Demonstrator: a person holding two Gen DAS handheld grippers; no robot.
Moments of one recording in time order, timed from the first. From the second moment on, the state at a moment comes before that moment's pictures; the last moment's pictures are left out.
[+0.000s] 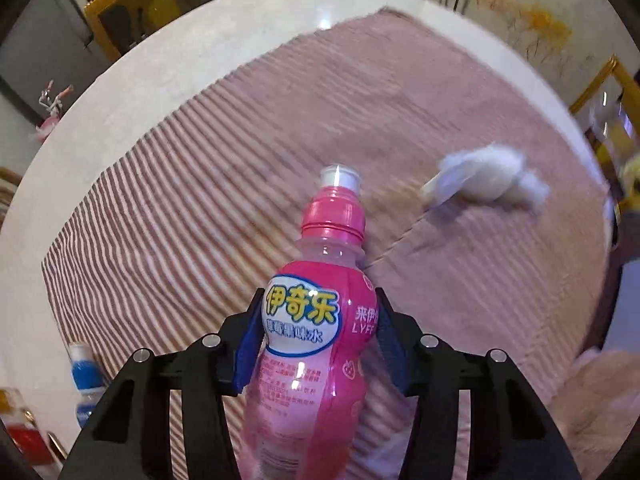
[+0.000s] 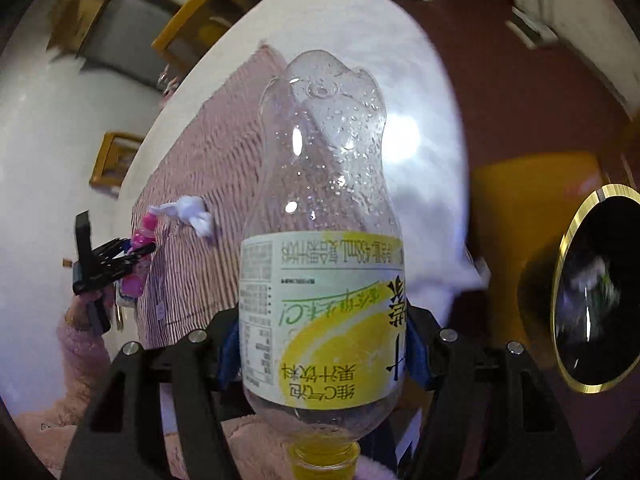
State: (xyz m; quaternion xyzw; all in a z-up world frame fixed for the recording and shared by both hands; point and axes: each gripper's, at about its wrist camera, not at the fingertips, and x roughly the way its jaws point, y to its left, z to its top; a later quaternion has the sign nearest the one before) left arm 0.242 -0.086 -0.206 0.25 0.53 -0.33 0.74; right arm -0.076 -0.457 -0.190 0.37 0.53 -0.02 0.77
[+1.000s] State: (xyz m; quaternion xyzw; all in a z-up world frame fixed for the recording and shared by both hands) left arm -0.051 -0.480 -0.182 0.31 0.42 -0.66 0.54; right arm -0.290 -0.660 -0.327 0.49 0.44 -0.36 0.66
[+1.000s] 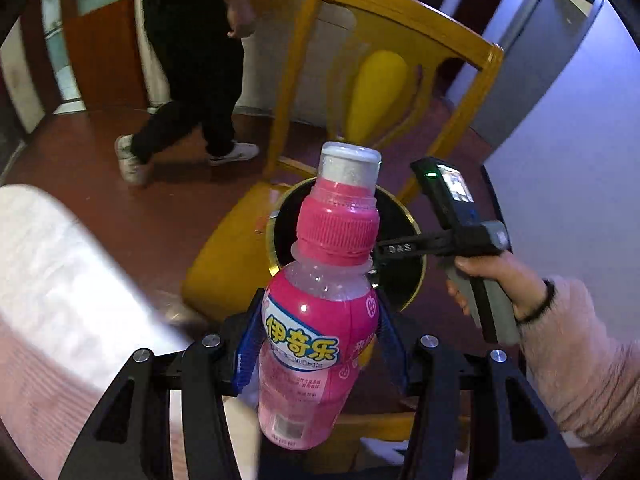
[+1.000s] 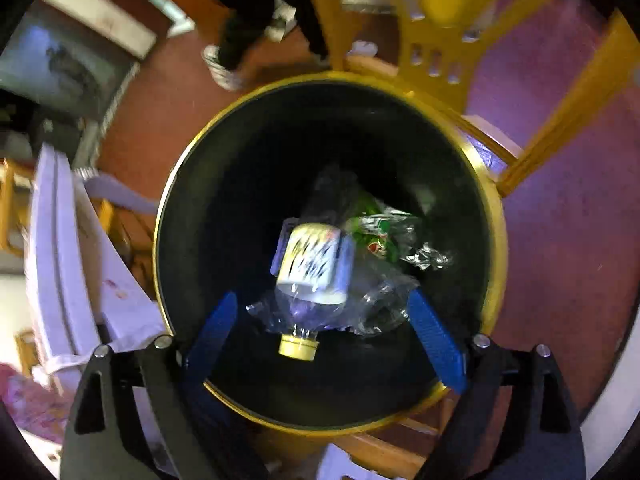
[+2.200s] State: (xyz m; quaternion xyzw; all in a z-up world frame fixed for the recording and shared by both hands) left arm -0.074 -0.465 -0.203 0.30 0.32 -0.56 0.71; right arm -0.311 -0.600 -0.231 0.46 0.35 -0.39 0.72
